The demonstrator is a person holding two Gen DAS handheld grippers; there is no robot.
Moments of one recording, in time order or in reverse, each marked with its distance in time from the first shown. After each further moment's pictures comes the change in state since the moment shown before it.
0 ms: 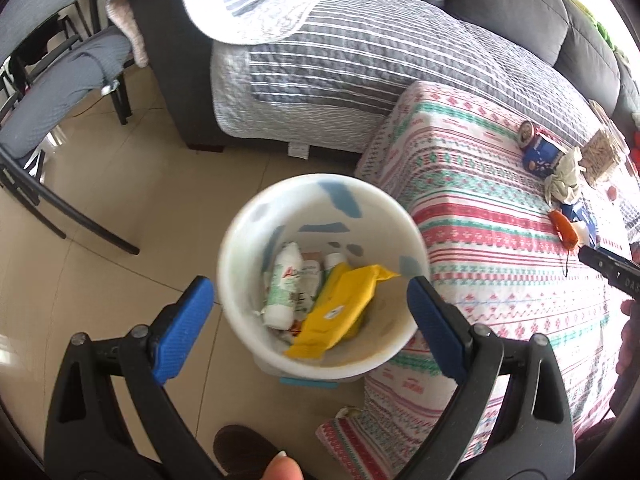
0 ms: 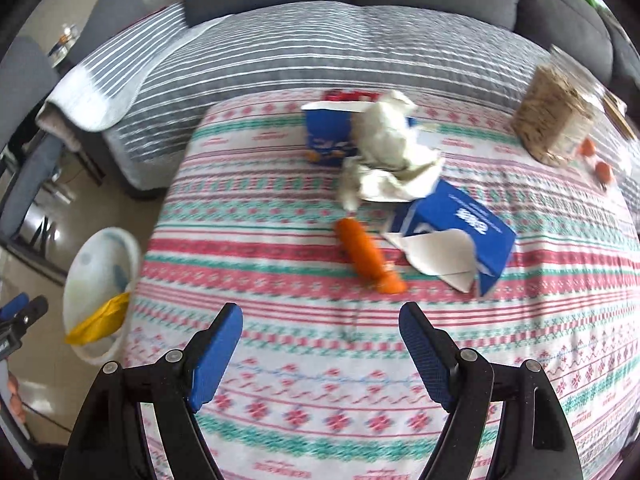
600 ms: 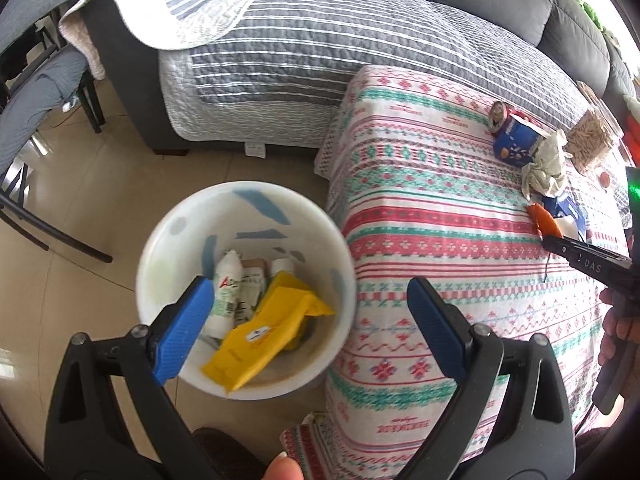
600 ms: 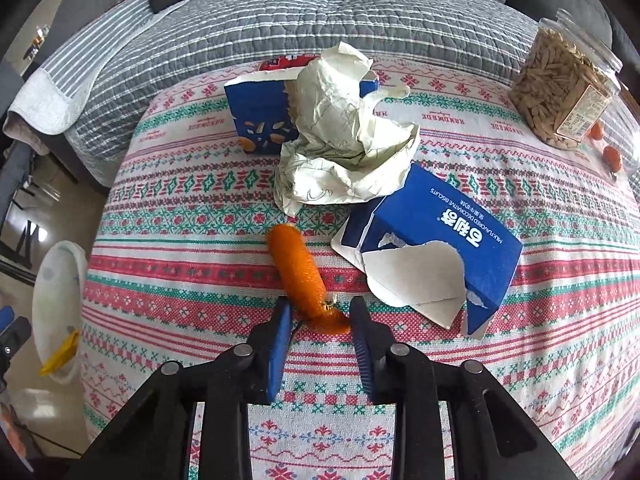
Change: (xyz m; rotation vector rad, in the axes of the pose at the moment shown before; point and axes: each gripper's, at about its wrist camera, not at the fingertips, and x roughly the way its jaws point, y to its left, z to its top) left arm 0.017 -0.066 0.011 0.047 0.027 -0.031; right arm 0.048 -0.027 0.025 0.020 0.079 -0.027
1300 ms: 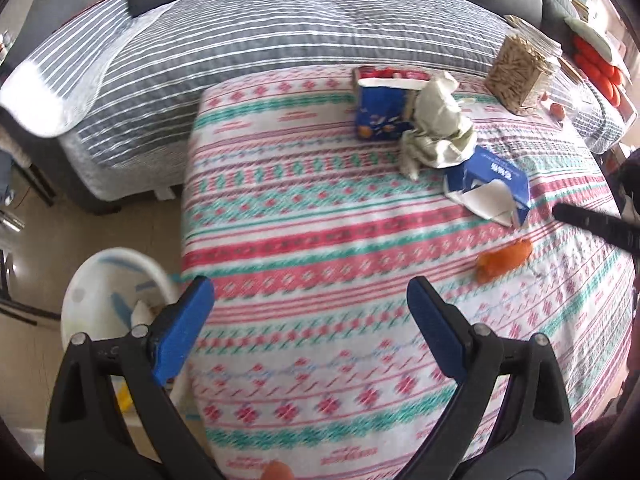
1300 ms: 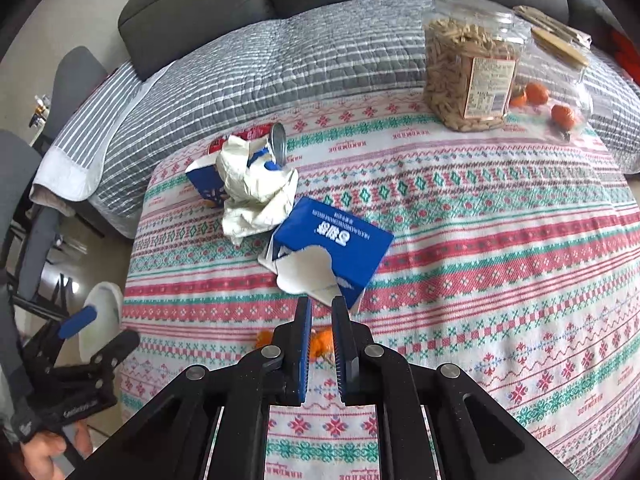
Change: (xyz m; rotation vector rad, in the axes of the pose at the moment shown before) left arm 0.010 -0.141 0.016 0.263 -0.008 -0.076; right arm -0.072 -0.097 -0.021 0.151 -0.074 0.129
